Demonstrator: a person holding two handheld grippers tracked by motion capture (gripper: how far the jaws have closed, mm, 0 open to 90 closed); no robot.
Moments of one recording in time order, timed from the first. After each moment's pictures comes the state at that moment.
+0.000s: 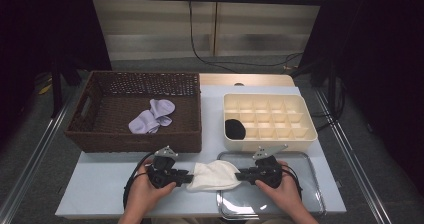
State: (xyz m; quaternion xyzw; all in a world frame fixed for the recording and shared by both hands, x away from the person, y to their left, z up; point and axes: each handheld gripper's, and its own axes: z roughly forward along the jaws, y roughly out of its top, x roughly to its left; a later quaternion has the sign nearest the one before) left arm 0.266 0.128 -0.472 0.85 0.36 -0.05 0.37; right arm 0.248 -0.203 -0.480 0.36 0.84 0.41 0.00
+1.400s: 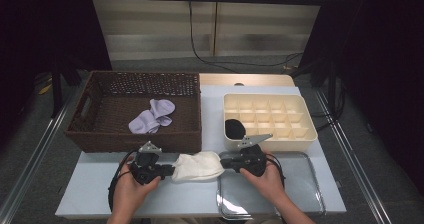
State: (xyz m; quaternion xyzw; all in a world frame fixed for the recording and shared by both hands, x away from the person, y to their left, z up) left arm 0.269 0.165 -0.454 0.84 0.42 0.02 0.35; right arm 0.275 -0.164 -0.466 0.34 0.83 0.43 0.01
